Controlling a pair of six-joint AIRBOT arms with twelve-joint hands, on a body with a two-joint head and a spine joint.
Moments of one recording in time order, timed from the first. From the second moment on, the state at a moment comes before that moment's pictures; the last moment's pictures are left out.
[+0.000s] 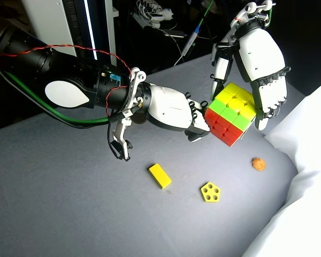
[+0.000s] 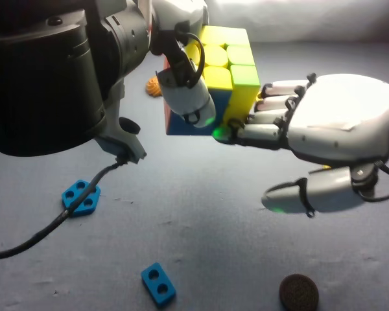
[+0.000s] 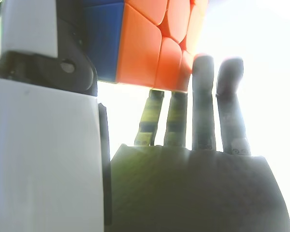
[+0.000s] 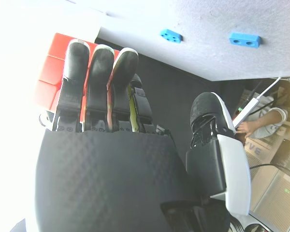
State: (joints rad) left arm -0.03 -1.17 0.83 -1.93 -0.86 2.74; right arm -0.48 -0.95 0.90 -0.11 0.36 -1.10
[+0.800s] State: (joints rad) left arm 0.05 -1.17 0.82 -1.84 -0.85 2.57; right arm -0.55 -0.60 0.73 -0.41 0.41 -0.73
